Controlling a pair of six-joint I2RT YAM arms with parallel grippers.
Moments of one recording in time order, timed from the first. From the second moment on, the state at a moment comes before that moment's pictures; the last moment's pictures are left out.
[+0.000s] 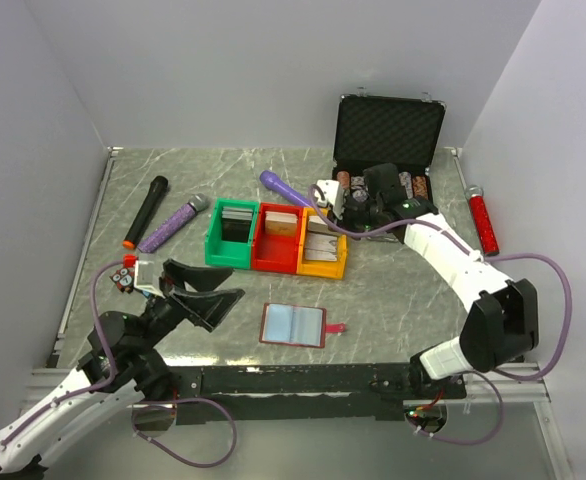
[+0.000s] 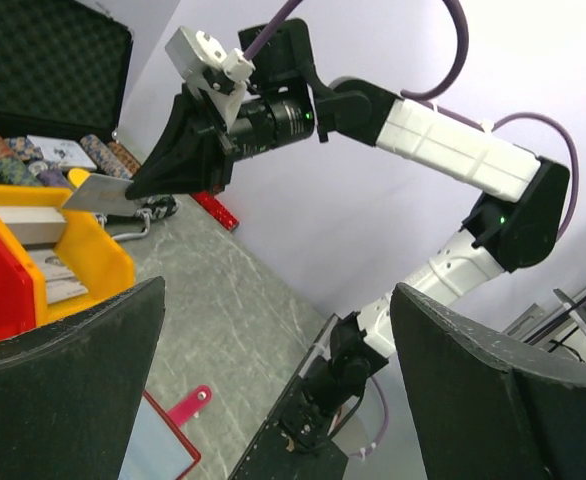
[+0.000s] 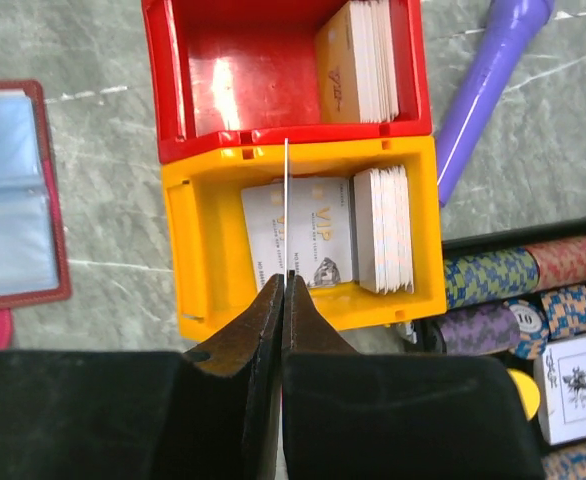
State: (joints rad) left arm -0.86 0.15 0.33 0.19 0.03 -0.70; right arm 0.38 1.42 1.19 -0.57 -0.57 -0.81
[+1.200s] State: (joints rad) left arm -0.86 0.24 0.32 0.11 0.09 -0.73; right arm 0.33 1.77 1.25 -0.47 -0.58 -0.90
